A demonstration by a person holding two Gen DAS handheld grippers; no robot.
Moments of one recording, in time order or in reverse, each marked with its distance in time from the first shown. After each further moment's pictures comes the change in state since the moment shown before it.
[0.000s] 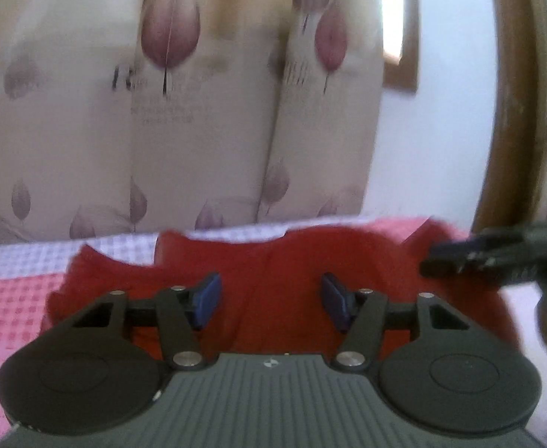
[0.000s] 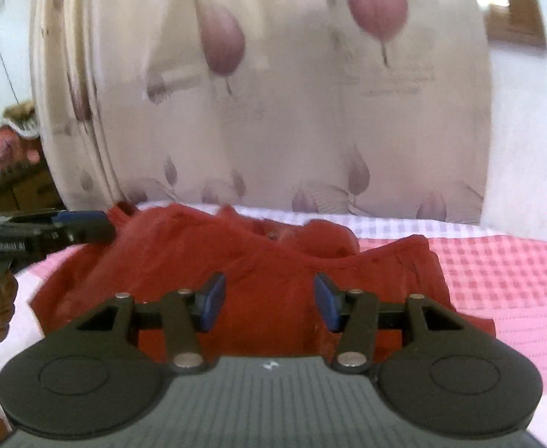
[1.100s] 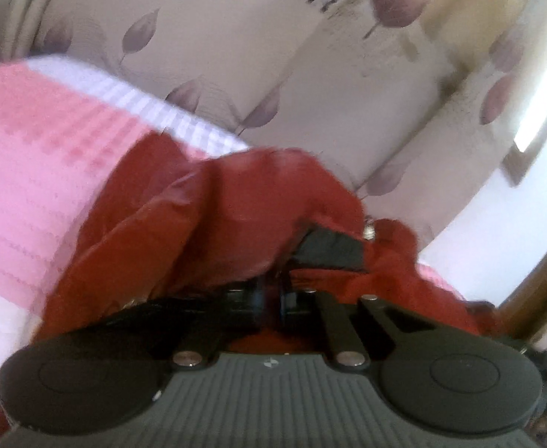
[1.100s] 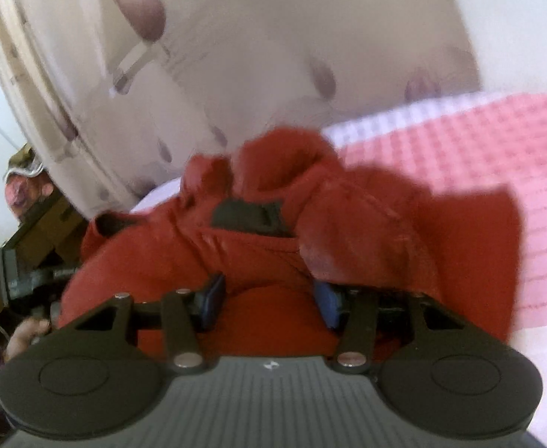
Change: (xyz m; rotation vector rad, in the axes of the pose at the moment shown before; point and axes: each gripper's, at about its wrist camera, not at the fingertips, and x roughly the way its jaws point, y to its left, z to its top) left arm 0.009 0.104 -0.081 -0.557 0.022 0.041; right arm 0.008 -0.077 -0.042 0.238 0.062 0.187
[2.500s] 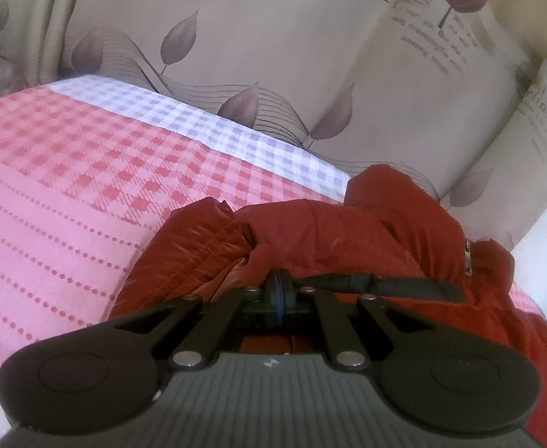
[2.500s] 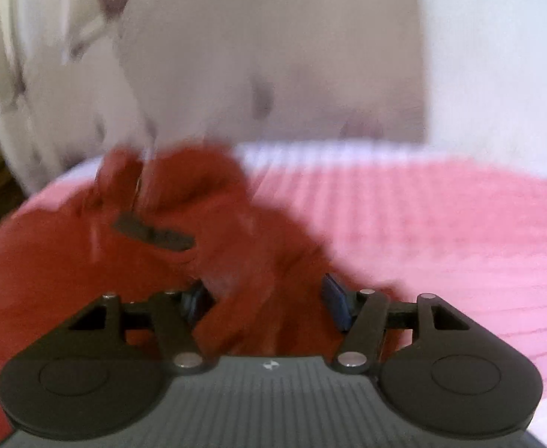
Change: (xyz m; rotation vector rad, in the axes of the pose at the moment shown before) left arm 0.059 0.030 0.028 0.041 -0.008 0.219; right arm -0.001 -0.031 0.032 -0.171 -0.026 -0.248
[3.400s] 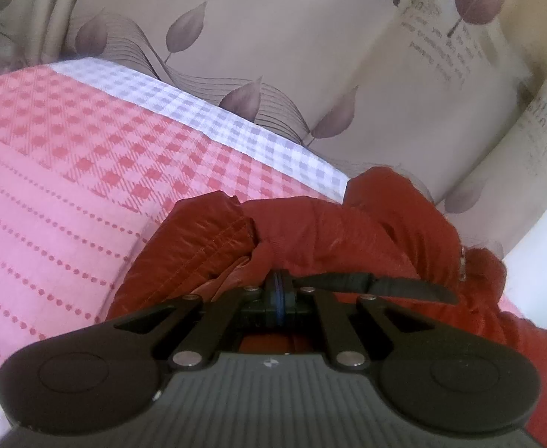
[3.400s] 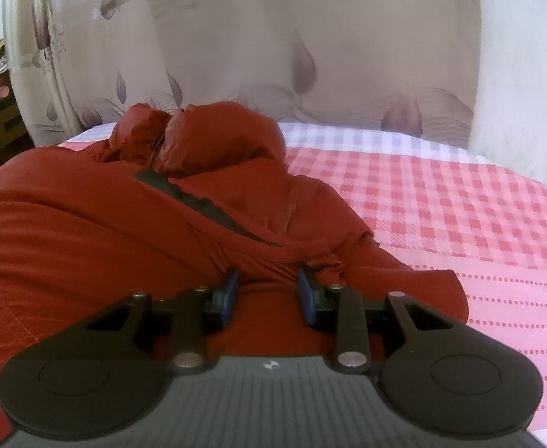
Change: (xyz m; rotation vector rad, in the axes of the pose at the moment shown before) left arm 0.001 0.008 0.001 -0.050 0.016 -0.039; right arm 0.061 0.017 -0.031 -0.121 0.123 0.062
